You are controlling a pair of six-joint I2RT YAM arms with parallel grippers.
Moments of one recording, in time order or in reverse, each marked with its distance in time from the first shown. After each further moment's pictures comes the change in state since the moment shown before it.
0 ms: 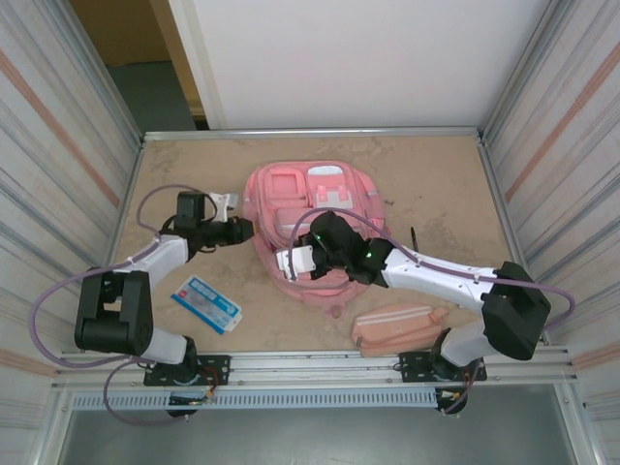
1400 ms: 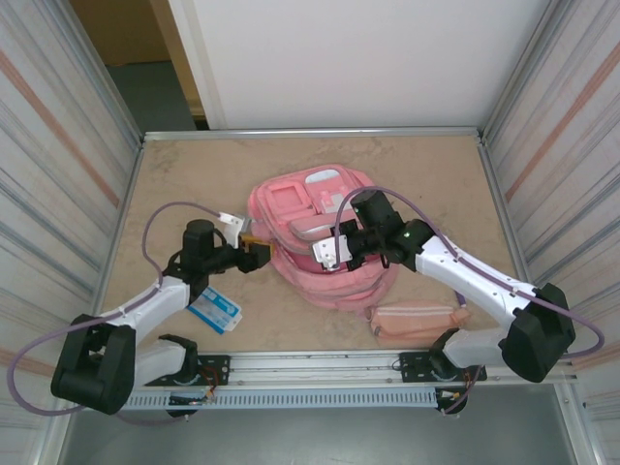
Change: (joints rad) left arm -0.216 -0.296 -0.317 0.282 -0.032 0.062; right arm -0.253 -0.138 0.035 -0.287 -0.370 -0.177
